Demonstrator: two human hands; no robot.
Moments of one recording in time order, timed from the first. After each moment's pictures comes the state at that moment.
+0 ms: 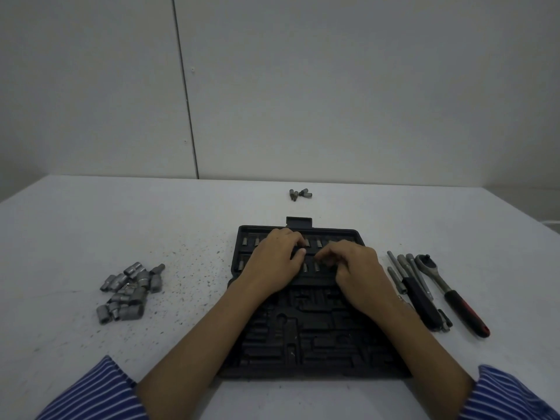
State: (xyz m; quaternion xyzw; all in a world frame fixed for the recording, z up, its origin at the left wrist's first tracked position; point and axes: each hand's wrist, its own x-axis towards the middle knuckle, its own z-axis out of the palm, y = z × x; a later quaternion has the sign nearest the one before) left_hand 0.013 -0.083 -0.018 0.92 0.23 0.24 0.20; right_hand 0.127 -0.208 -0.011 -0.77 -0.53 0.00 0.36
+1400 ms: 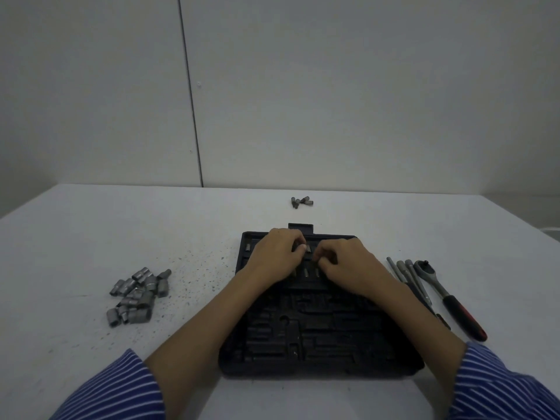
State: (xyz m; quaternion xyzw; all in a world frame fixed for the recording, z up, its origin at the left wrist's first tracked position) left_hand 0.019 -0.072 -0.002 0.91 0.25 0.23 0.23; right_hand 0.131 -0.191 0.016 -0.80 -0.56 0.06 0.21
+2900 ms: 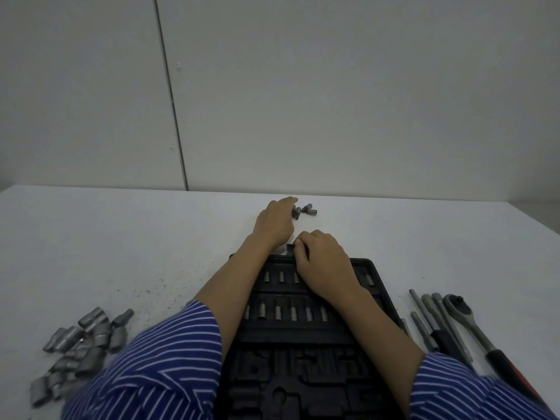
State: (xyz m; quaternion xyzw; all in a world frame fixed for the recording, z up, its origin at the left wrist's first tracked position) left_hand 0.120 0.046 -0.021 0.91 0.31 0.21 0.20; right_hand 0.153 -0.095 -0.021 -0.81 -0.53 -0.06 0.25
